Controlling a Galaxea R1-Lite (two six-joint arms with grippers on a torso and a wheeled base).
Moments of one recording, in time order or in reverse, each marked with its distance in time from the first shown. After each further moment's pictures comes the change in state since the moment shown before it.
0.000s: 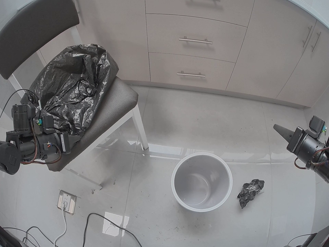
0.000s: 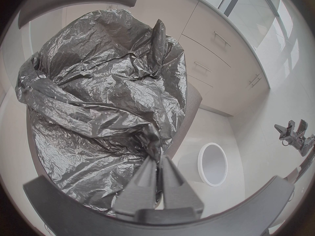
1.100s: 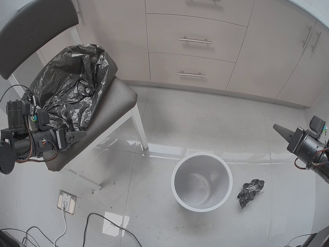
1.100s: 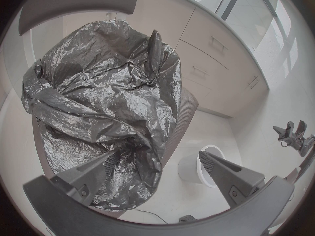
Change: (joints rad) left arm 0.002 -0.062 -0.009 0.035 0.004 -0.007; right arm 0.013 -0.009 0.001 0.000 0.000 -0.001
